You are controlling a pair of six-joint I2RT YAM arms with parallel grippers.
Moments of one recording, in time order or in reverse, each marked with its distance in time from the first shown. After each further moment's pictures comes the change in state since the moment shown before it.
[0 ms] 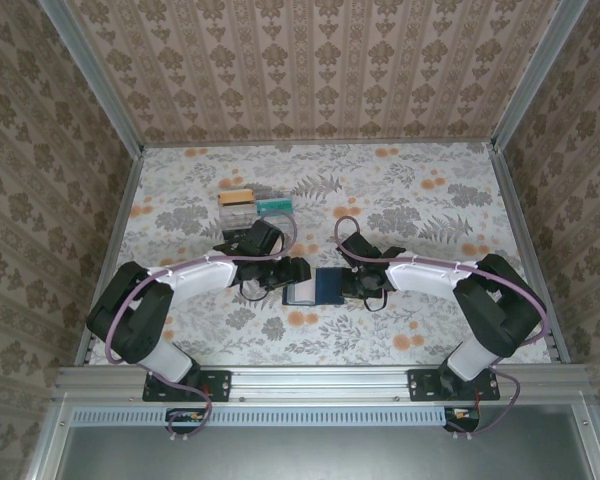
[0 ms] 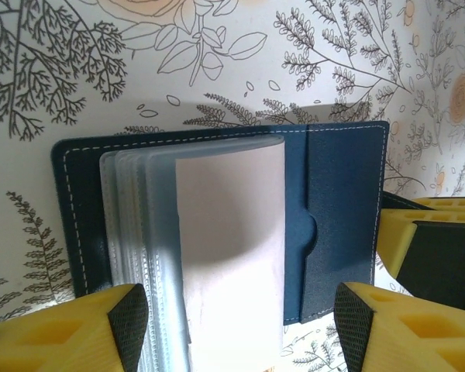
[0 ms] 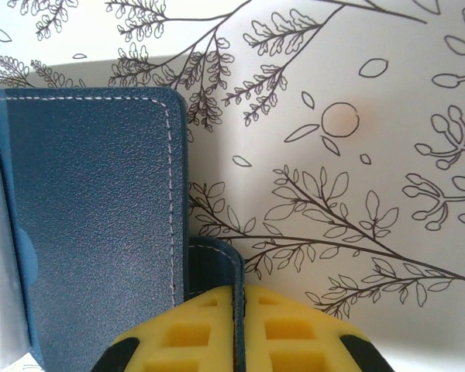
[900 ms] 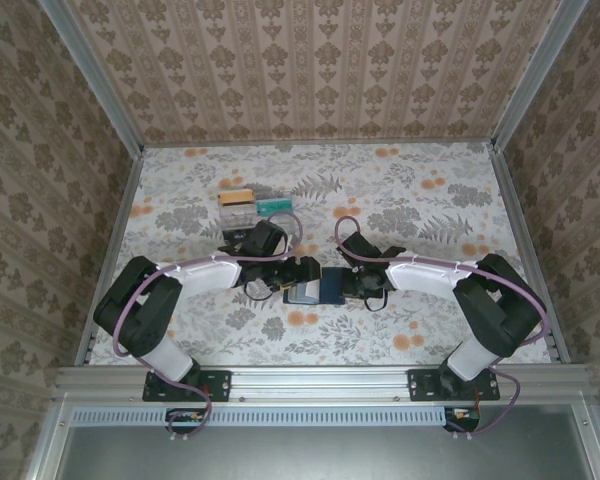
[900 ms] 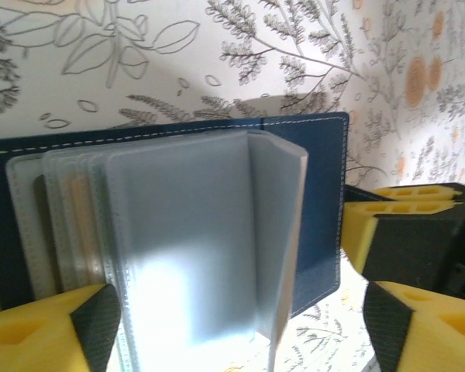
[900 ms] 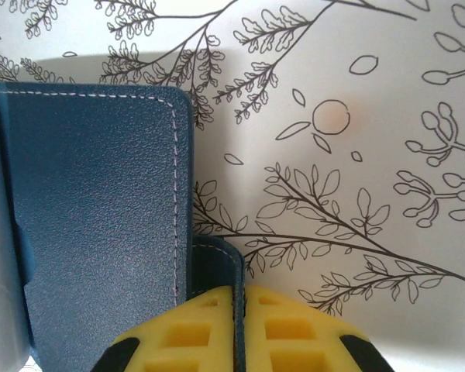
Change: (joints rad) left arm -0.012 0.049 -0.013 0.130 0.106 -0.004; right arm 0.000 0.001 0.003 -0.012 0.000 0.000
